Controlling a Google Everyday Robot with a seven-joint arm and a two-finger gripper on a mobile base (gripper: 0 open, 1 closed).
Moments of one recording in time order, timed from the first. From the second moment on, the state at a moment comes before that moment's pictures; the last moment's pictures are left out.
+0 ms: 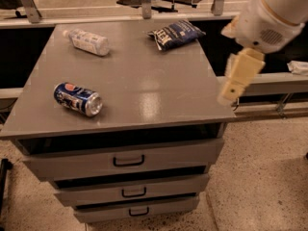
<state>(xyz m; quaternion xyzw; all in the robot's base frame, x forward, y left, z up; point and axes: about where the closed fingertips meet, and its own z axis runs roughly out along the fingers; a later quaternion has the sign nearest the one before) 0.503 -0.158 0.973 -0.62 0.75 0.00 0.22</state>
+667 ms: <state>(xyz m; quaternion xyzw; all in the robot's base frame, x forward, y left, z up) 0.592 -0.045 1.012 -0.65 0.69 0.05 0.31</state>
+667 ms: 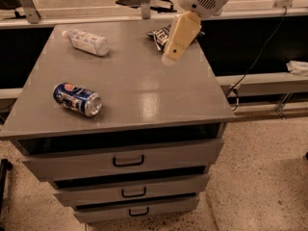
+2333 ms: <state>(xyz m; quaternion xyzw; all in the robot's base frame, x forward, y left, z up) 0.687 0.141 1.007 -0.57 0.69 0.20 0.40</state>
